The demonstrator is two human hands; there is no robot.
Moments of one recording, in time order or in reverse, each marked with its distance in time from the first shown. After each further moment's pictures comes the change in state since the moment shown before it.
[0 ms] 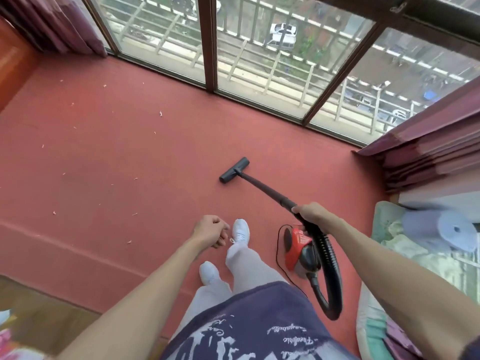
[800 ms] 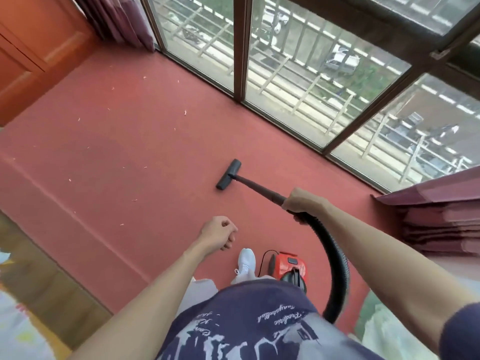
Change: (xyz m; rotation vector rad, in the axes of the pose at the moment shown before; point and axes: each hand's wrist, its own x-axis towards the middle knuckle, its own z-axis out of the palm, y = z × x) left_hand 0.035 0.104 0.127 -0.145 0.186 -0.019; right_hand 0.066 -0.105 -0.126 -0.675 -0.093 -0.259
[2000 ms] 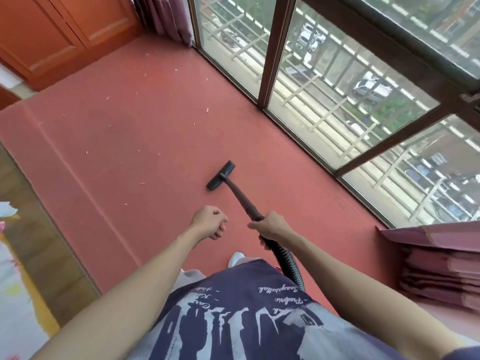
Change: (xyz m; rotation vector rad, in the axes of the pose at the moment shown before) left_hand 0.001 0.004 -0.005 -0.151 0.151 -0.016; right_hand -0.008 -0.015 0.068 0.222 -0.115 -0.143
